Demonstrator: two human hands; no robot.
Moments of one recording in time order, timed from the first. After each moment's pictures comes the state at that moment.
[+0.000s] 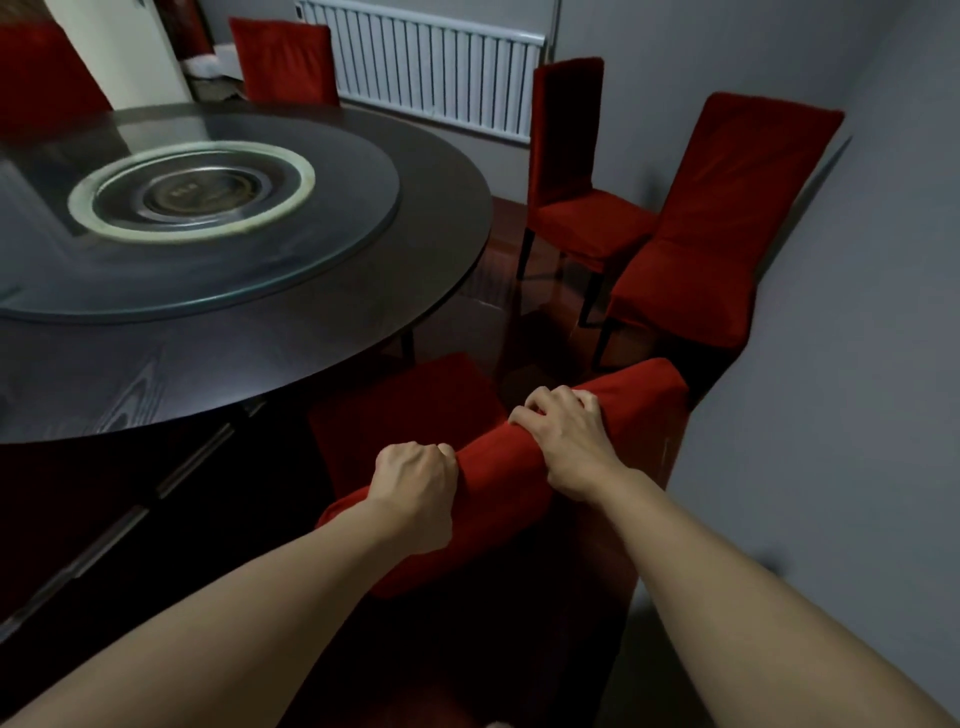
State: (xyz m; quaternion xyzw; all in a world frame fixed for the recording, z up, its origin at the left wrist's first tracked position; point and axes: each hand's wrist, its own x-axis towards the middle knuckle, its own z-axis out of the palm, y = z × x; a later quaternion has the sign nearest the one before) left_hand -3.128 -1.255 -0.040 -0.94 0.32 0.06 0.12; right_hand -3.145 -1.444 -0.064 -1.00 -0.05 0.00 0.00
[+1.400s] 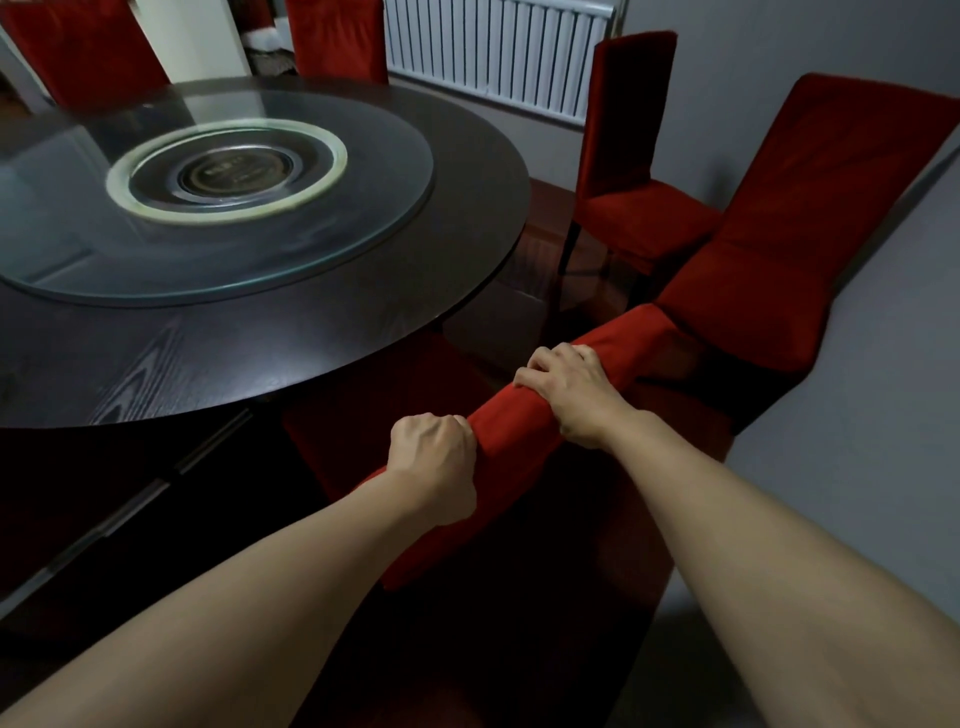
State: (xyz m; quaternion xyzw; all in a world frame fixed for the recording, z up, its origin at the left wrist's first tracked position) left_hand -3.061 -1.328 -0.035 -0.96 0.24 0.06 0.12; right_hand -3.027 -1.514 -0.057 -0.99 -0.16 0.03 -0.01
